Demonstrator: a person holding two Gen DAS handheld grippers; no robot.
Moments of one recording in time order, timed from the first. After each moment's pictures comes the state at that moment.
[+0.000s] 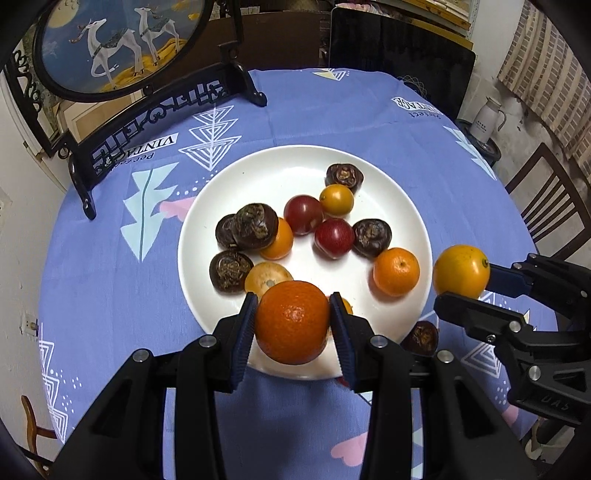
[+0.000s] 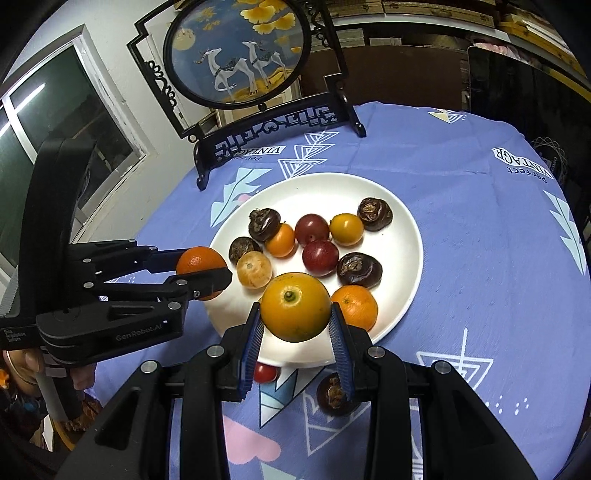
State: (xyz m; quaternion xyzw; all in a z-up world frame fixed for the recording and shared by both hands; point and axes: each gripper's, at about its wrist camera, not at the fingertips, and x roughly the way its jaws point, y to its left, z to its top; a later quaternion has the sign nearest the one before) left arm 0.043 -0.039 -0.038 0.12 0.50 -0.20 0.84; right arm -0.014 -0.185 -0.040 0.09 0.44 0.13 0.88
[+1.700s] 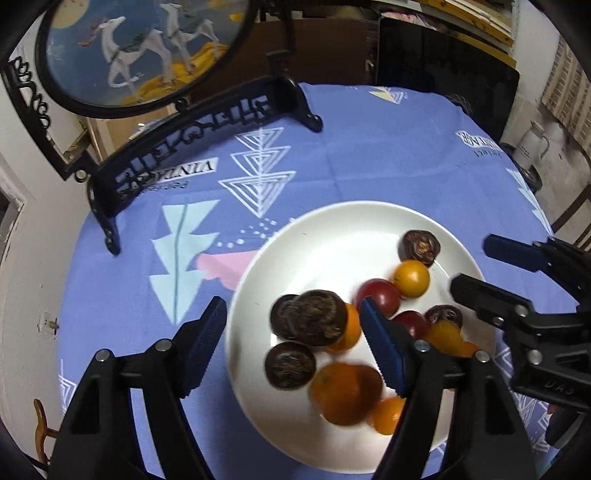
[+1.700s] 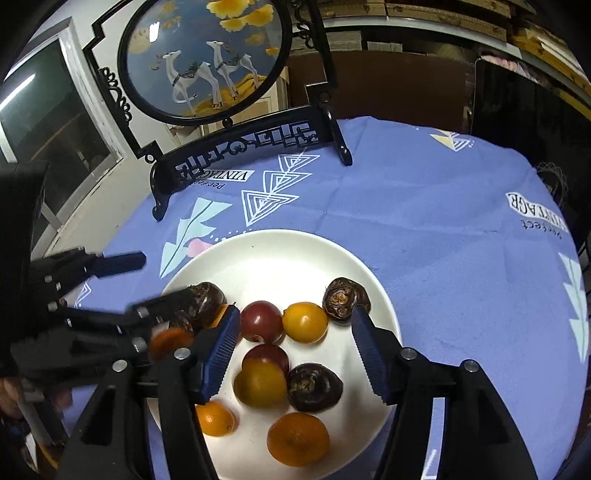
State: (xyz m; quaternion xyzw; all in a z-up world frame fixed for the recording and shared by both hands) left arm 0.130 -0.035 -0.037 0.12 0.48 -0.12 0.86; right arm 0.092 -0.199 -0.045 0.06 0.44 0.11 0.89
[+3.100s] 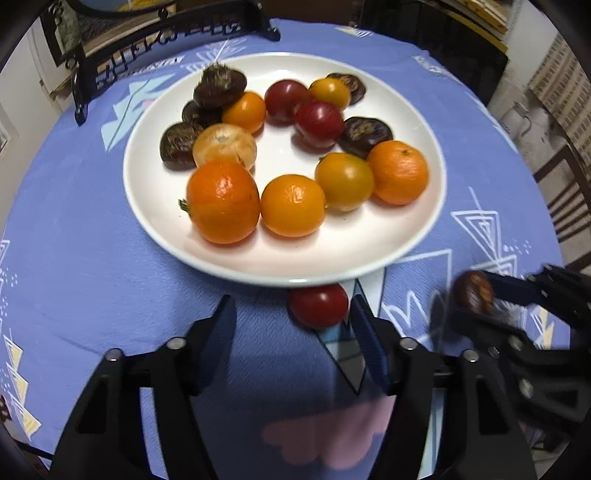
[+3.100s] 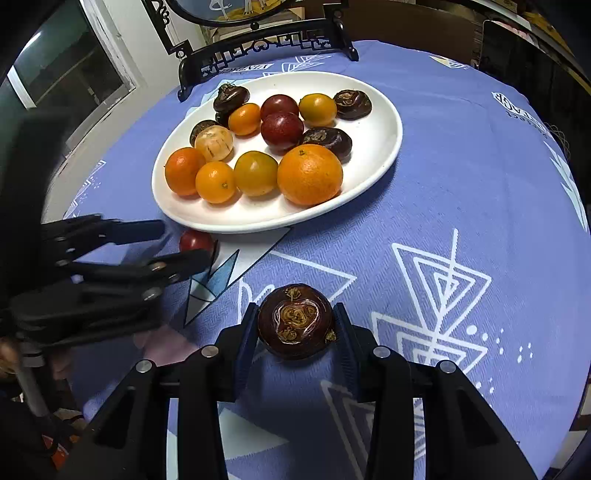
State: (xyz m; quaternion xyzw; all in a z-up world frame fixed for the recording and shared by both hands) left arm -0.008 -0.055 -0.127 0.06 0.55 -0.14 0.82; right arm -0.058 -0.199 -0.115 0.02 0.53 0.13 0.84
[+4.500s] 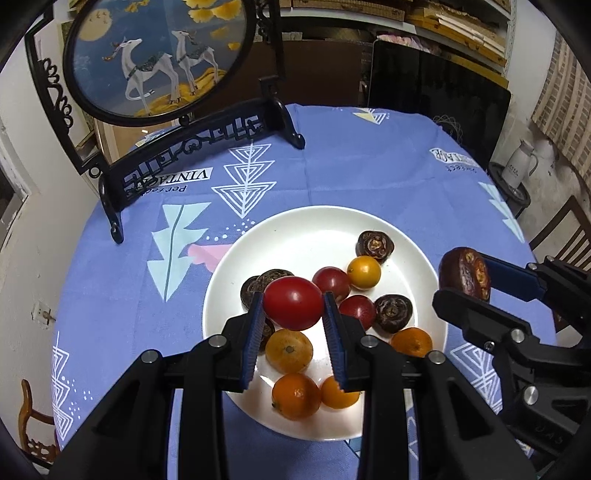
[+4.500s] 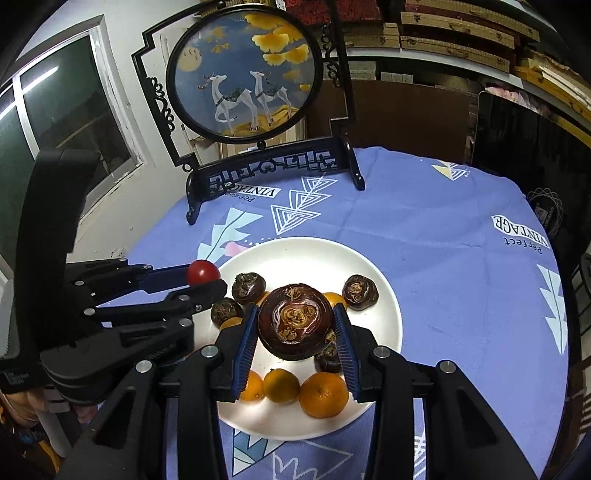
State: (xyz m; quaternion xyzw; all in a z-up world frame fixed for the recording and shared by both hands) left arm 0.079 -0.051 -0.013 0.09 0.46 -0.13 0.88; right arm 0.034 -0.188 -0.006 0.04 0.40 0.13 0.91
